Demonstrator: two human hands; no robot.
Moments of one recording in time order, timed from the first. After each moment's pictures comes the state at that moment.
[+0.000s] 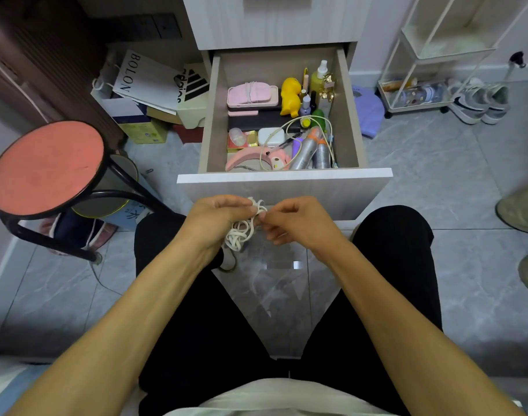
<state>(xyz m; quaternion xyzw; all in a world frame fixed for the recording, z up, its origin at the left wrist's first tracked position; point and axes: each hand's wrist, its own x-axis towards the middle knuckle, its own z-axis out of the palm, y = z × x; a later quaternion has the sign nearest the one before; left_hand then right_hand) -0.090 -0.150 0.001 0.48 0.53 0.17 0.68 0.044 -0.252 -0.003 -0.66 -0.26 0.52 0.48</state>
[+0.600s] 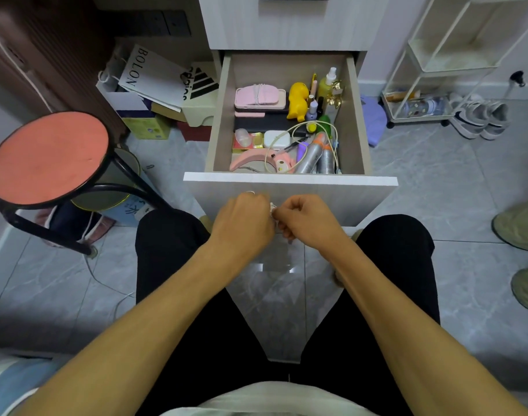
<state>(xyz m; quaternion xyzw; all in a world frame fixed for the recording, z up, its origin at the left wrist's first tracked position) -0.069 -0.164 0.001 0.92 0.36 0.06 0.15 0.048 -0.238 -0.010 -0.75 -0.30 0.43 0.40</state>
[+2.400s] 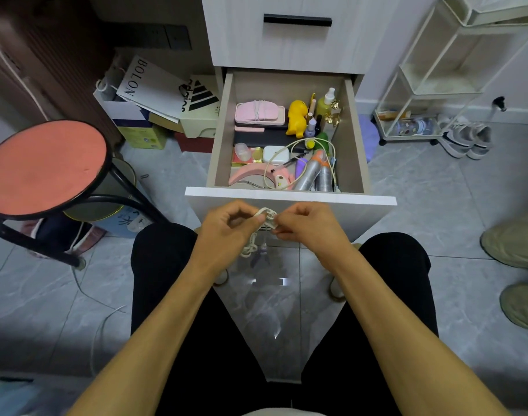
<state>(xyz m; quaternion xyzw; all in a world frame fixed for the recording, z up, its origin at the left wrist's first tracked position) -0.098 -0.150 -0.004 0.67 0.36 0.27 0.59 0.051 -0.226 -0.004 -0.71 -0.21 0.47 0.49</state>
